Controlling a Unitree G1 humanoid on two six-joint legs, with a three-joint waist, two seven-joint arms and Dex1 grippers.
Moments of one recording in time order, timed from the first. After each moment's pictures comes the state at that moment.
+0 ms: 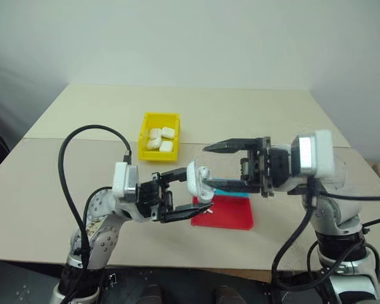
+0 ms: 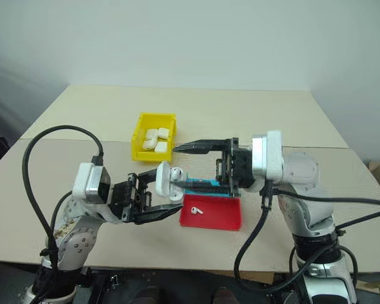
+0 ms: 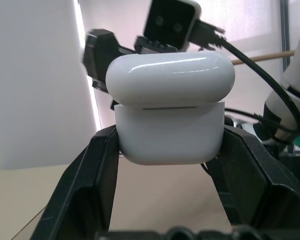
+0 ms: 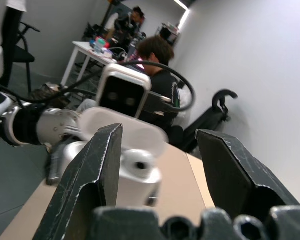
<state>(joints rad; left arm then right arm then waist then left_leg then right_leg) -0.27 0.40 -0.02 -0.39 -0.70 0.13 -1.15 -0.63 -0.53 -0.02 -0.36 0.67 0.18 1.13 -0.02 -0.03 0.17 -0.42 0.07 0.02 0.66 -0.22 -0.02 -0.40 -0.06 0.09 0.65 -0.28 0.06</state>
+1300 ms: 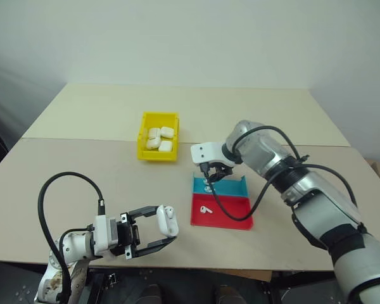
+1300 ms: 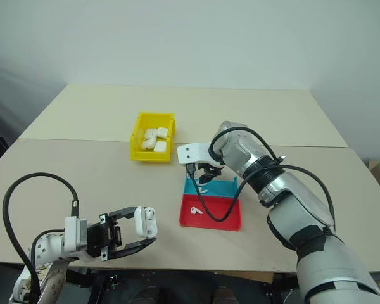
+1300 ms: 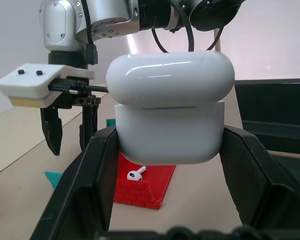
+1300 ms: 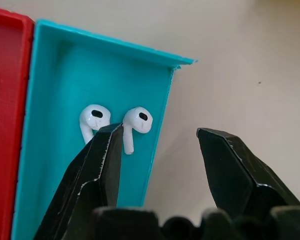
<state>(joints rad) 0.10 0.51 0.06 -0.33 -0.51 -0.22 -1.19 -1.25 -0.42 0.73 0.63 -0.29 0.33 1.27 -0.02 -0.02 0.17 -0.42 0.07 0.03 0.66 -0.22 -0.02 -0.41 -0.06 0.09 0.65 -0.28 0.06</state>
